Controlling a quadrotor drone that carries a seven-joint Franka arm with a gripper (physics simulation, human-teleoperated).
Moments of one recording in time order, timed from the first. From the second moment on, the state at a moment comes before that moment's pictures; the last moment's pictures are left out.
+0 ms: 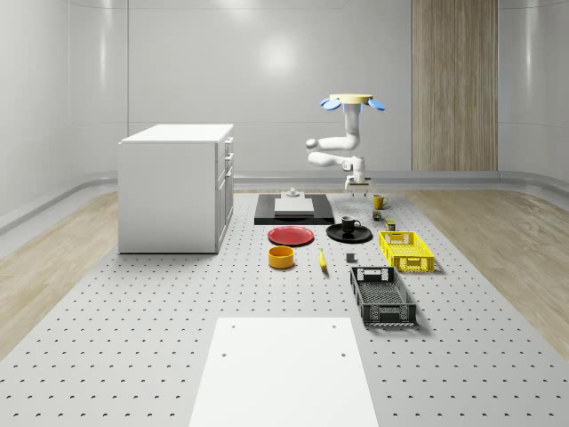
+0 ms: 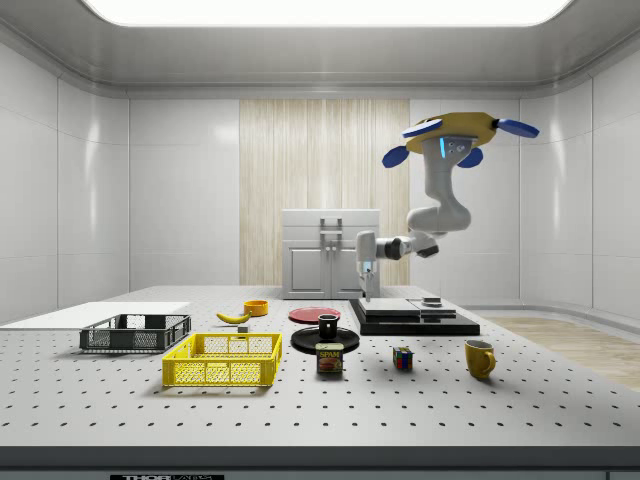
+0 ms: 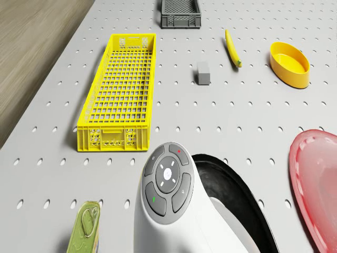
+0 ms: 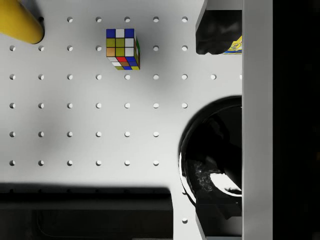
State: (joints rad) arm -1.18 -1.42 1.10 -2.79 -2.06 1.59 1.65
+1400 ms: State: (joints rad) arm -1.18 -1.42 1.10 -2.79 -2.06 1.59 1.65
